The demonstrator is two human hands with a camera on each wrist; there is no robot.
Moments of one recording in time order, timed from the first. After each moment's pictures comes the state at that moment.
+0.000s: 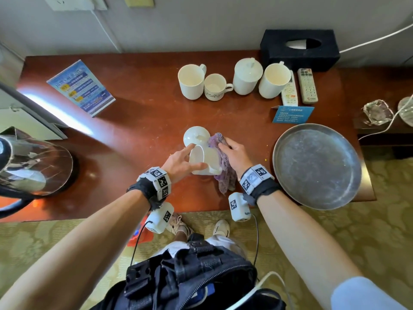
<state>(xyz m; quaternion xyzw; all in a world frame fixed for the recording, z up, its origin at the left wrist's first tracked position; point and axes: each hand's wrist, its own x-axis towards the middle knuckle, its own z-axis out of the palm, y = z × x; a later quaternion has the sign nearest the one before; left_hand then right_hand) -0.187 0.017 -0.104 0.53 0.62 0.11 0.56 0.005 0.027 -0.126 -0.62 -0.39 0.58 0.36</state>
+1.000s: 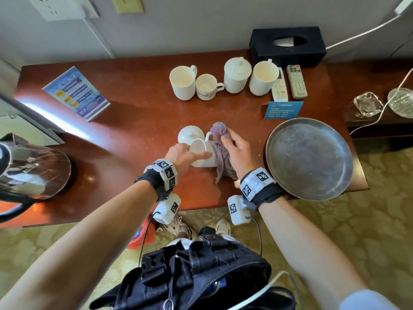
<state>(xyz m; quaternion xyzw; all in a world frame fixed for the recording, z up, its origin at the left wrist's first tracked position) -0.159 0.032 -0.096 0.55 0.70 0.04 0.45 0.020 0.008 -0.107 -0.58 -0.39 0.53 0.48</state>
